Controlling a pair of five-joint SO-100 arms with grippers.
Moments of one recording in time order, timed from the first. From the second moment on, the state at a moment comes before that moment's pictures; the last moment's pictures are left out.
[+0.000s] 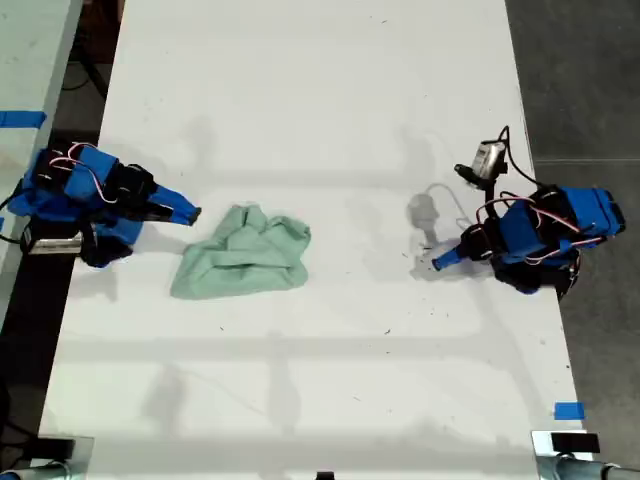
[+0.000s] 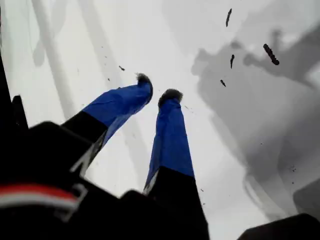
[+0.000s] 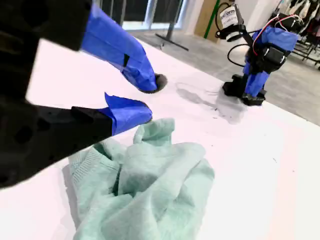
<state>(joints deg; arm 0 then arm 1) 0.9 203.2 161.8 68.8 -12.1 -8.8 200.6 157.7 91.4 -8.7</state>
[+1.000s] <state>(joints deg) -2.8 205.1 181.1 64.5 -16.5 -5.8 200.8 175.3 81.7 -23.6</state>
